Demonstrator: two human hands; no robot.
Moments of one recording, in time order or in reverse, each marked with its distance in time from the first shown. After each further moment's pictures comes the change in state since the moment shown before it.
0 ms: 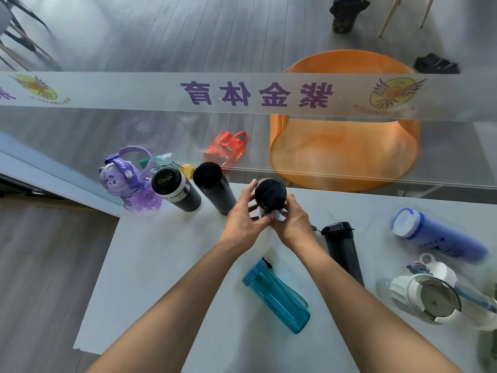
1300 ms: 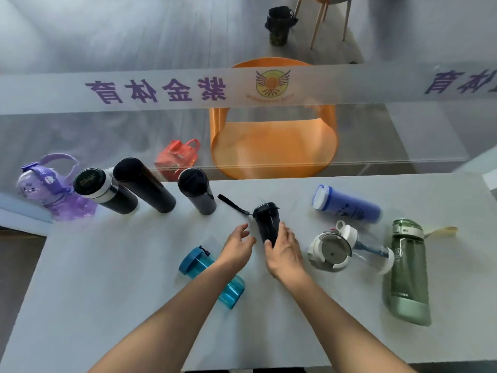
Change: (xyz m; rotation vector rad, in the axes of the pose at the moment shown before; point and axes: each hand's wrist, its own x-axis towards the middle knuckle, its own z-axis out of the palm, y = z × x) left_hand -0.055 -0.037 0.154 0.052 -0.192 -0.302; right_hand -0.100 0.112 -0.091 -0.335 0.040 0.272
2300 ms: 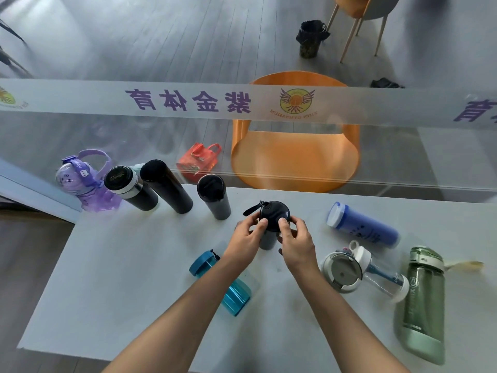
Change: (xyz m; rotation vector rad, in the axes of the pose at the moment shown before) left_hand -0.012 0.043 -0.012 -0.246 0.048 0.243; right_hand 0.003 -0.033 -0.036 0.629 0.033 -0.037
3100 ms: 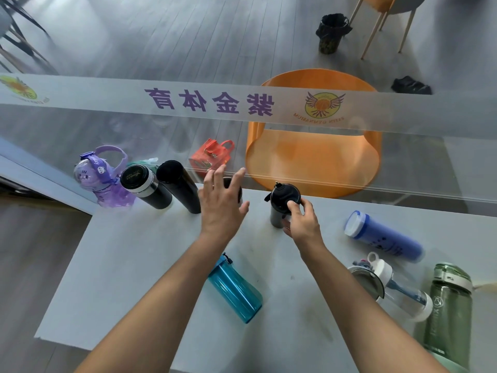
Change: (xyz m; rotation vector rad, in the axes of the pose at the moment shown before) left_hand 0.028 0.065 -0.079 1.151 0.545 0.373; right_hand 0.055 -0.036 0.027 0.083 -0.065 0.055
